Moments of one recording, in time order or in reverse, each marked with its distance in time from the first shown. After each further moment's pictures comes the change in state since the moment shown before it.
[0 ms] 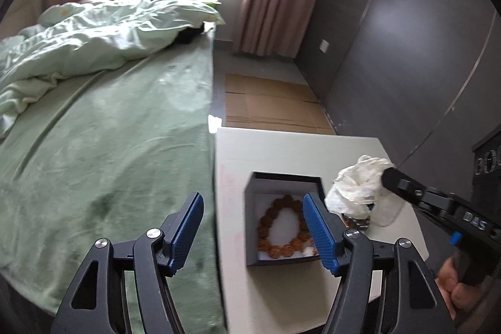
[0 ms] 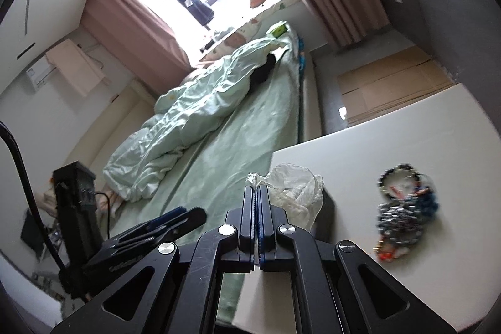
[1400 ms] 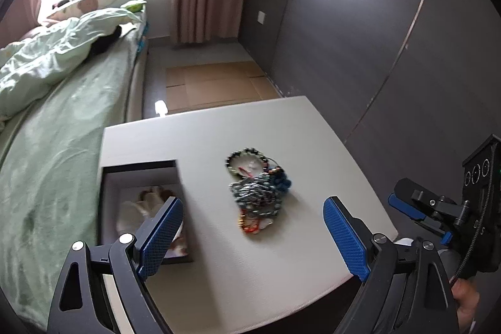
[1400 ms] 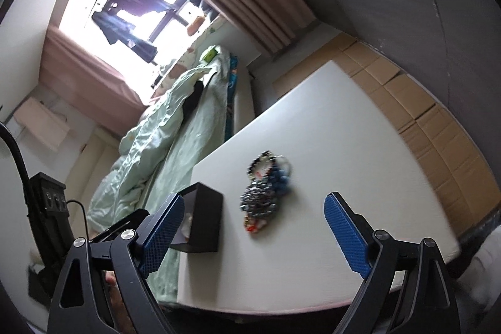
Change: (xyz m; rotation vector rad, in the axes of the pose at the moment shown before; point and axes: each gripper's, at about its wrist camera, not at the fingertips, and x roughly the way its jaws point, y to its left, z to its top) left arm 0.048 -0.178 -0.033 0.232 0.088 -0.123; right arm -0.137 -0.154 -0.034 0.249 -0.119 -0.147
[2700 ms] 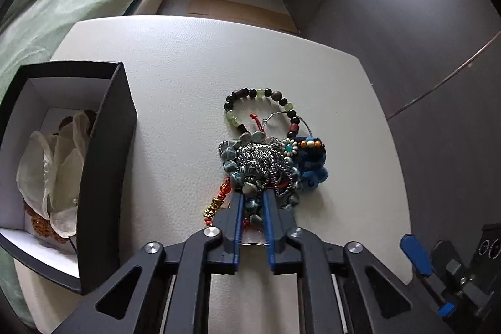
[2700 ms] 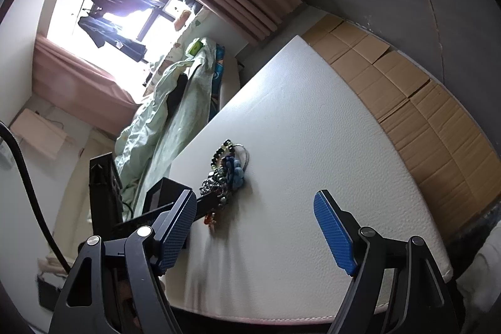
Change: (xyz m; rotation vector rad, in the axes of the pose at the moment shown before) left arm 0.117 0.022 -0.016 -0.325 0.215 -0.012; right arm 0.031 -0.043 -0.008 0.041 0.068 0.010
